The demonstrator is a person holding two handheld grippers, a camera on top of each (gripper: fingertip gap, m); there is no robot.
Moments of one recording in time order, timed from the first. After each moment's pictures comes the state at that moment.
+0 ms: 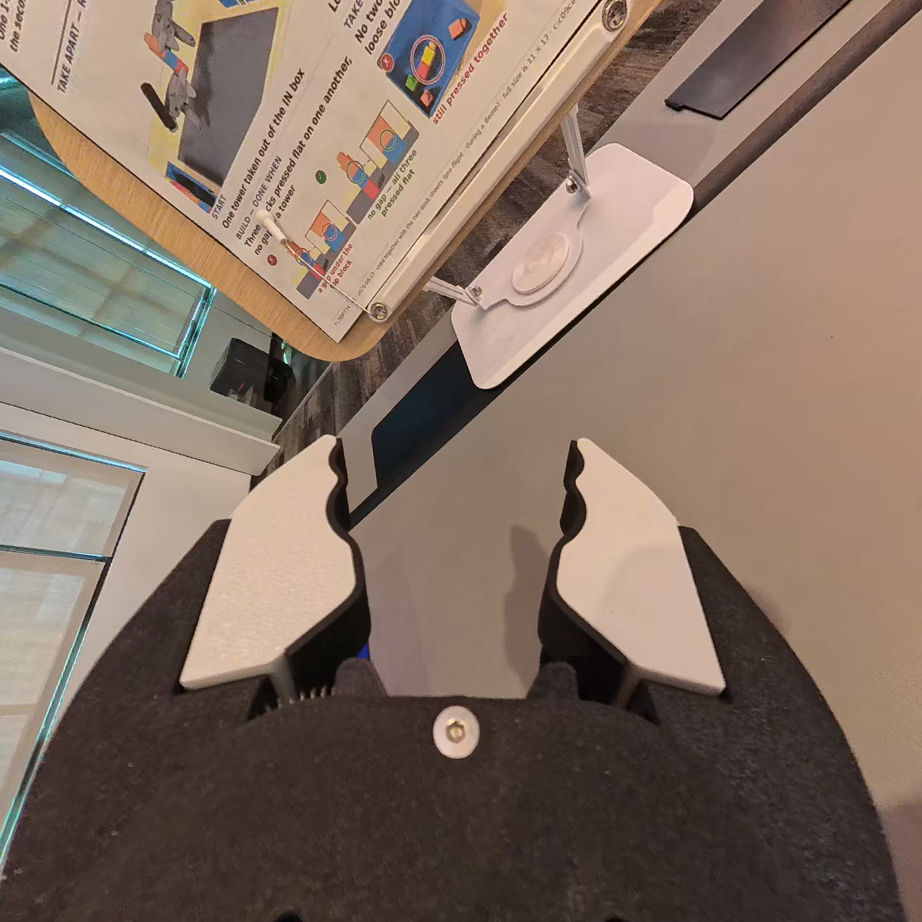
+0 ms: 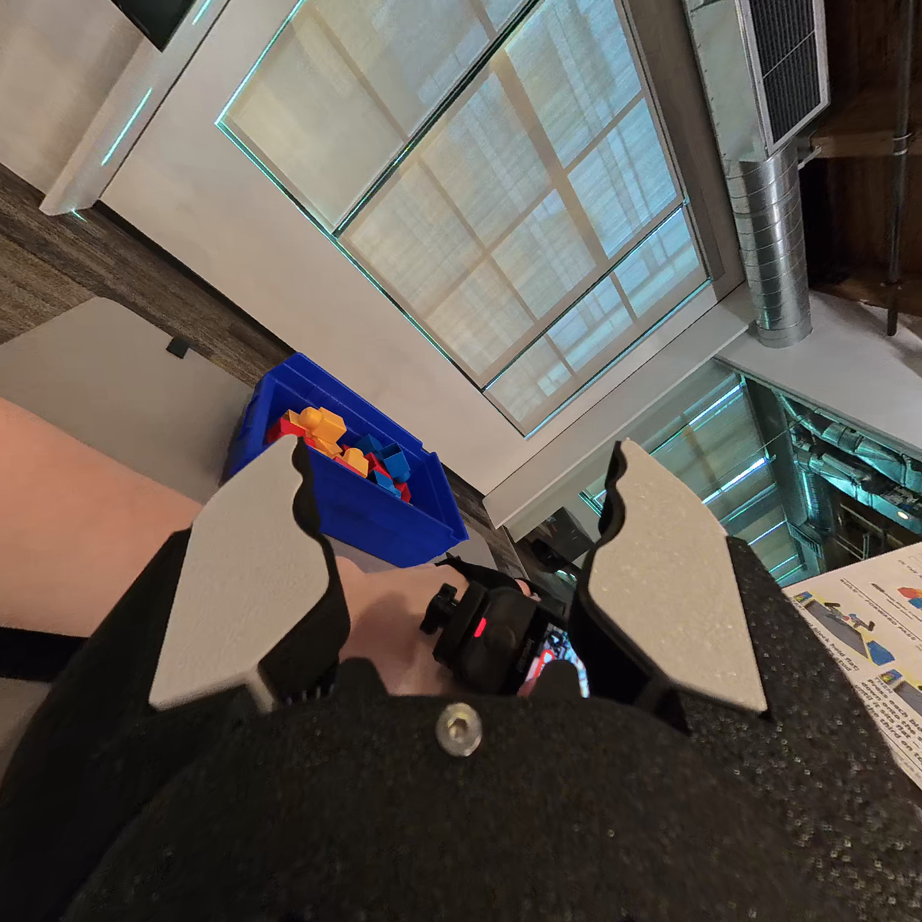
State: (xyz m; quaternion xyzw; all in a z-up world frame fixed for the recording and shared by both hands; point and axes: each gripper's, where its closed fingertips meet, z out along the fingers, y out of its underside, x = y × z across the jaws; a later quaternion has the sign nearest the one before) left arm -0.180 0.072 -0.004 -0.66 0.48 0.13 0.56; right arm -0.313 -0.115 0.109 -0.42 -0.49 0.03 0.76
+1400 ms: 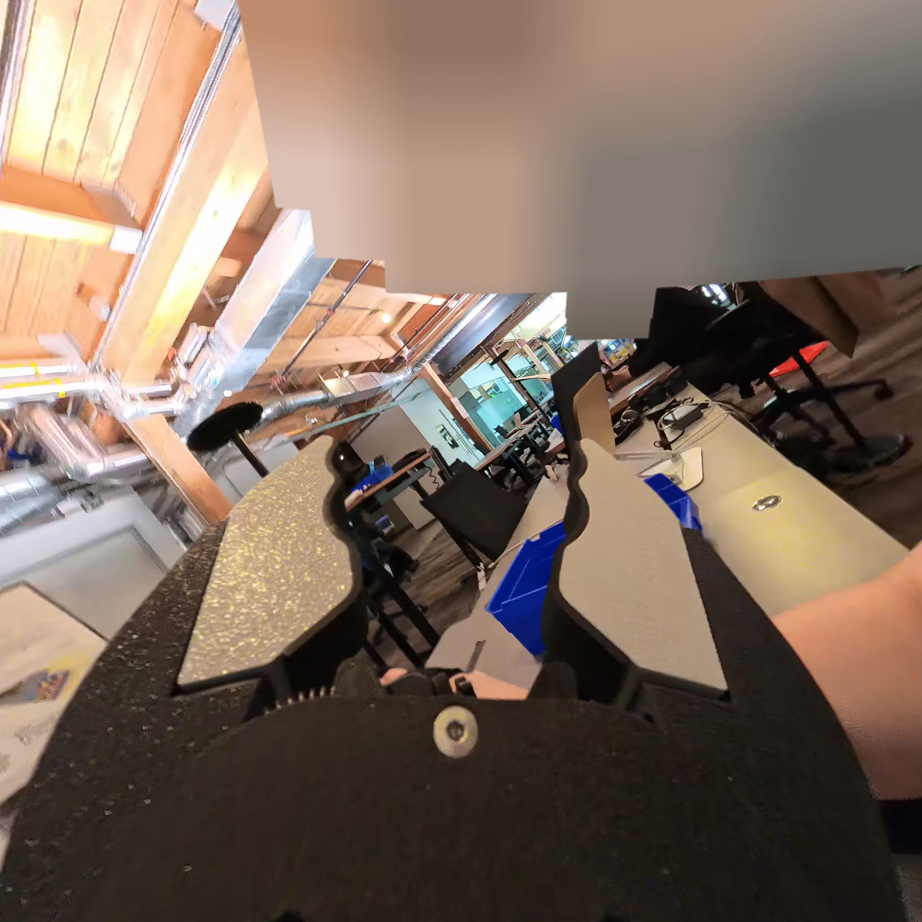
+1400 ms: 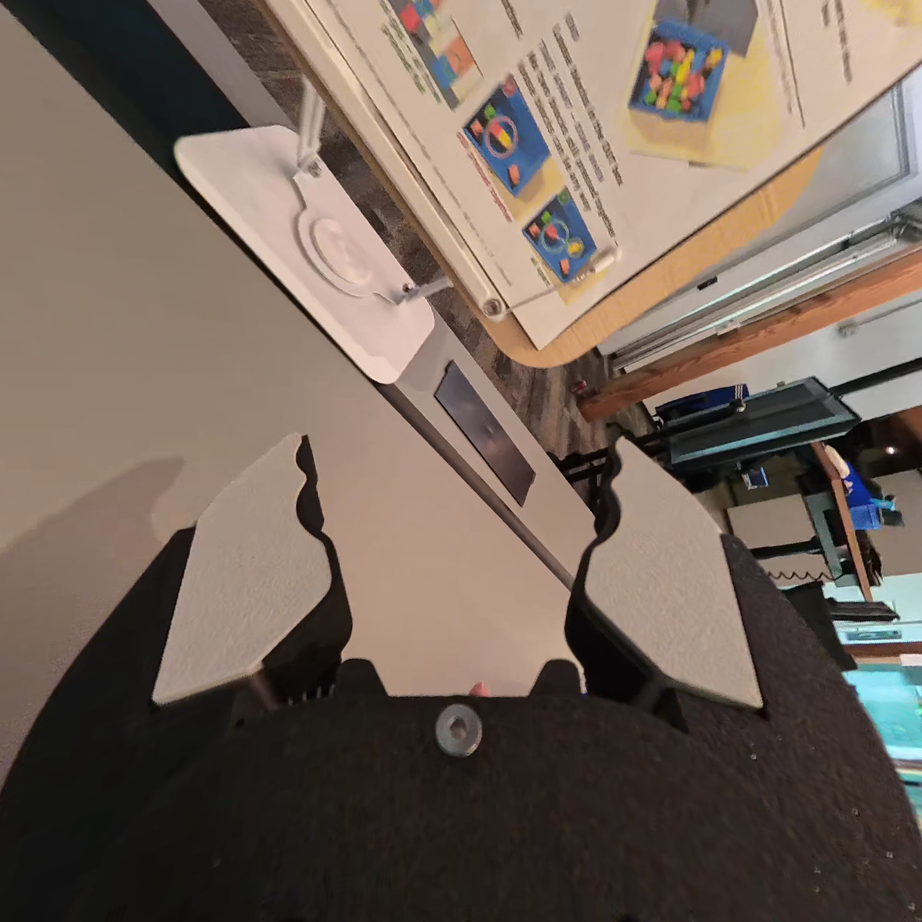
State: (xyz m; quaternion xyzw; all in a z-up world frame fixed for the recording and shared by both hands) left arm -0.165 -0.242 0.163 -0.12 0.52 -0.47 0.70; right arm -0.048 0.013 0.008 -0.79 -0.18 -0.38 0.45
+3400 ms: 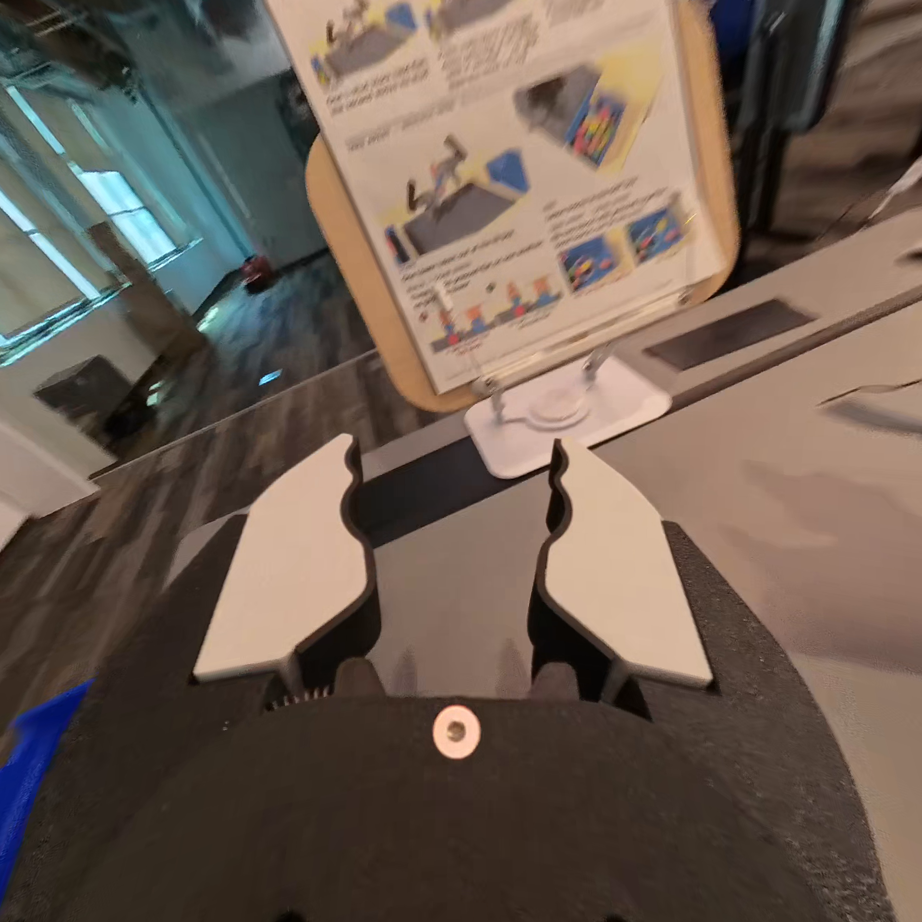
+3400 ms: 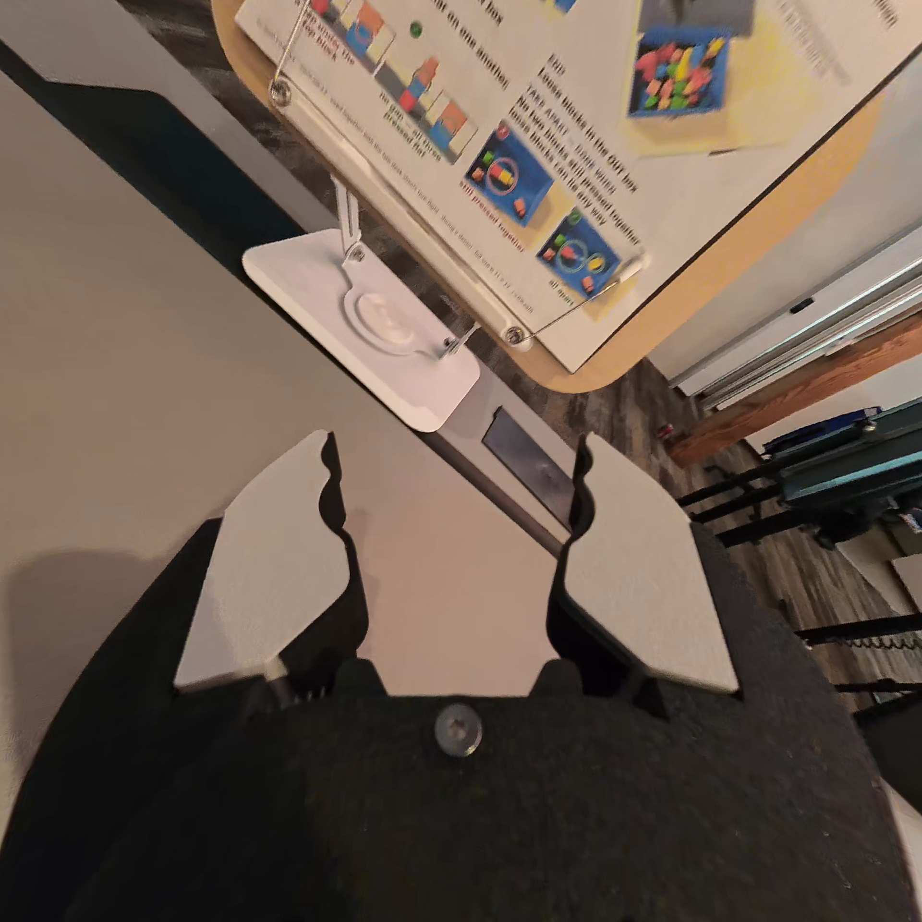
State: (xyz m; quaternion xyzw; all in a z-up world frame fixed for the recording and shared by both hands) left arm -0.266 0.096 0.083 -0.66 0.37 -0.12 0.64; right arm -0.037 0.025 0.004 -0.79 -0.16 -0.26 0.54
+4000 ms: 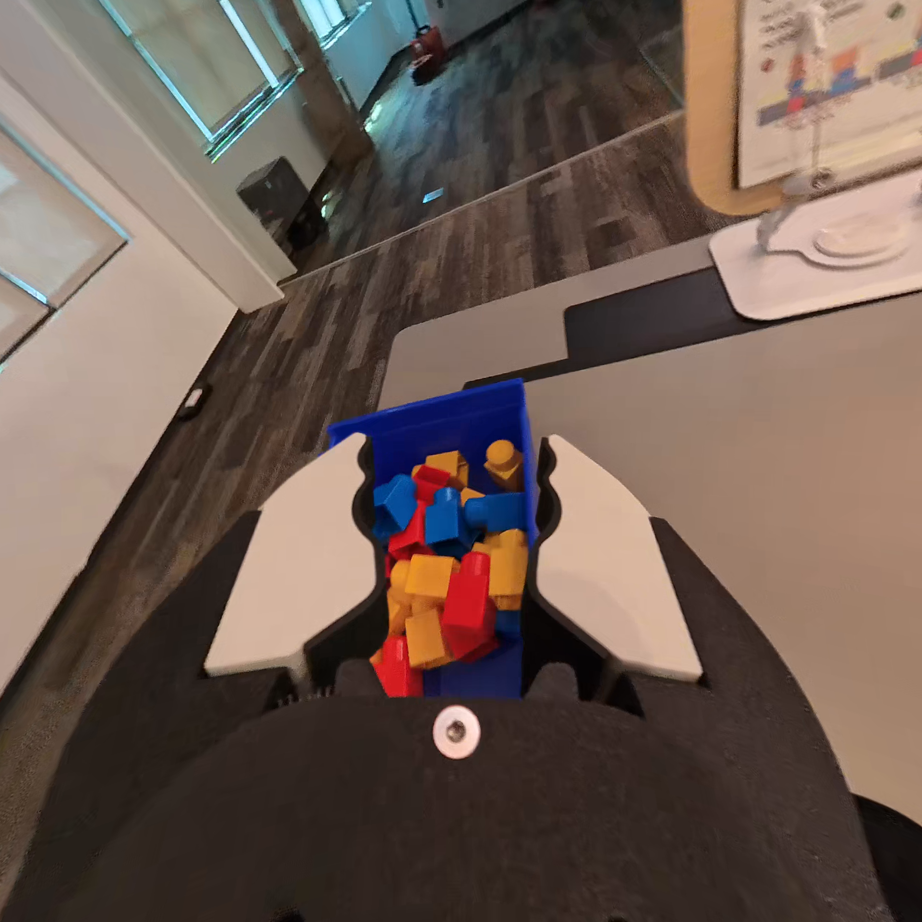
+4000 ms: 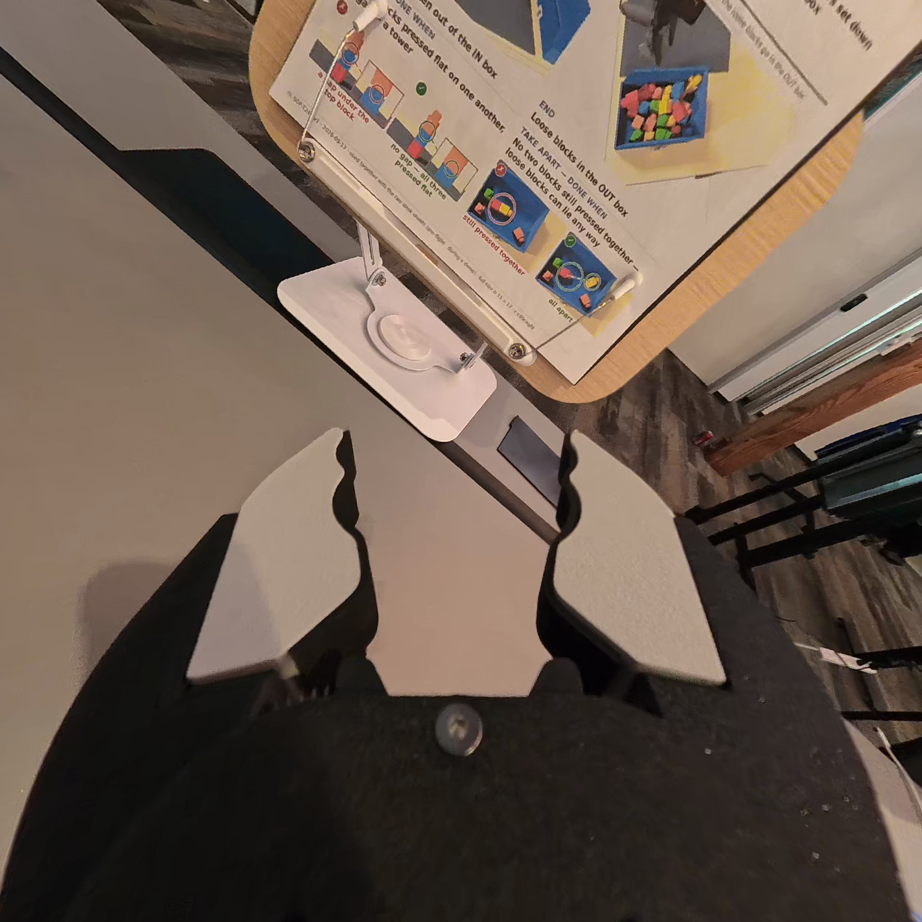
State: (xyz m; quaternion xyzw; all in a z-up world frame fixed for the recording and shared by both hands) left arm -0.447 0.106 0.085 -0.78 0.26 0.06 0.57; right arm -0.043 0.015 0.022 -0.79 -0.16 -0.22 0.55
